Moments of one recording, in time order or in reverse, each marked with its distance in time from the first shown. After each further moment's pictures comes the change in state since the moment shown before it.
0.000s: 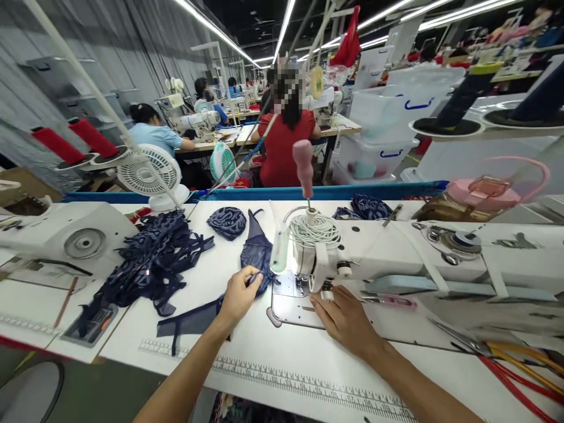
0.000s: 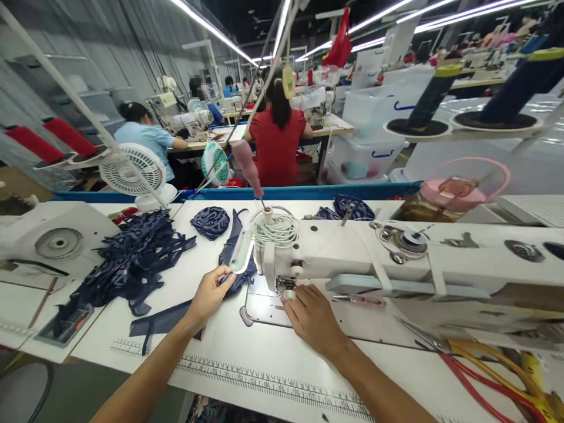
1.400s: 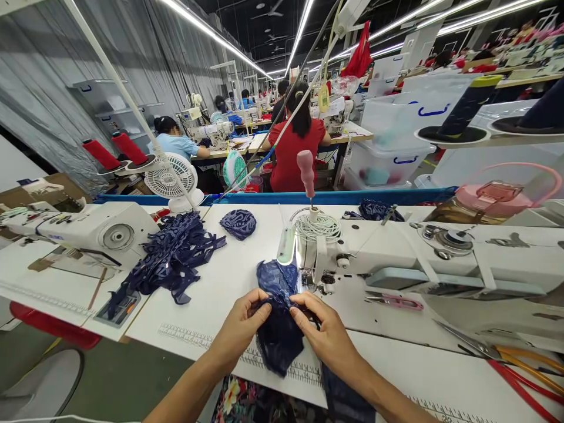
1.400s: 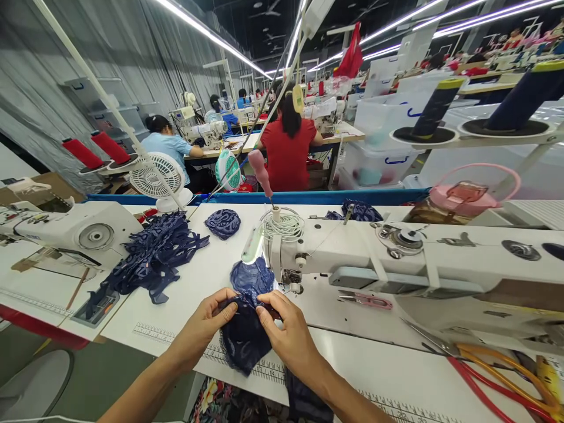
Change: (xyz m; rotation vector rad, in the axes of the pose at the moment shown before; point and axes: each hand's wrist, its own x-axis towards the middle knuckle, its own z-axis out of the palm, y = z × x) left_hand -0.074 0.060 -0.027 -0.520 -0.229 -0.256; right_hand 0.031 -0.076 -0.015 0.805 -0.164 0.572
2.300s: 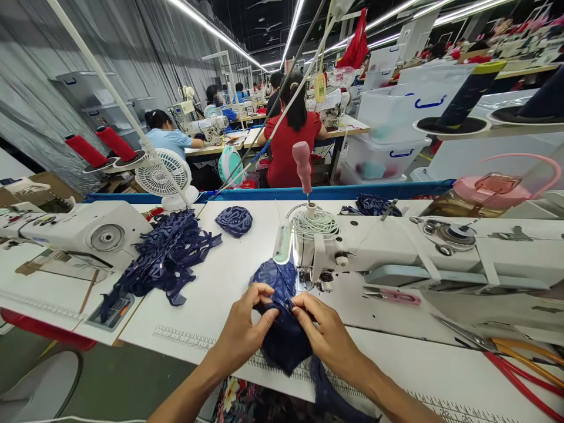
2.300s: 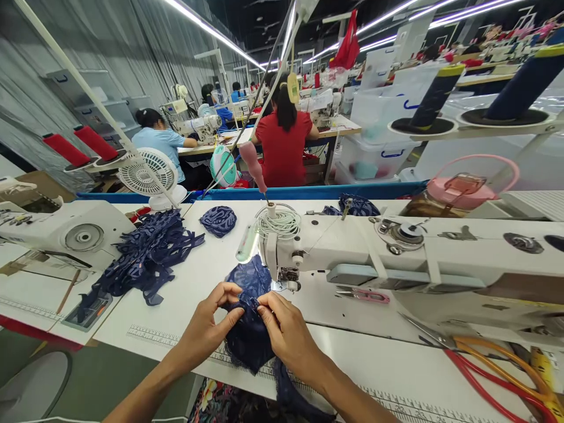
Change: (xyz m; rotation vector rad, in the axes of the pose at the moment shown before) left_hand 0.008 -0.012 0.000 0.567 0.100 0.299; right_hand -0.002 0.000 -0.006 -0.068 -0.081 -0.038
